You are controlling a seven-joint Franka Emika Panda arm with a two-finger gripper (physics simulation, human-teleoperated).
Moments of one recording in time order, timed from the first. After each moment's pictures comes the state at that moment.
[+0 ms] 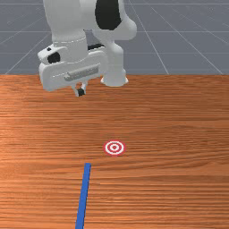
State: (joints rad) arm -0.11 0.44 -0.08 -1.54 0.14 2.00 0.01
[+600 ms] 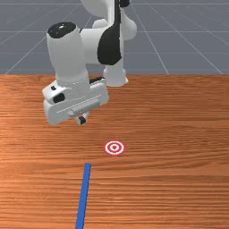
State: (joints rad) arm -0.11 0.65 -0.07 -1.42 0.12 2.01 -0.02
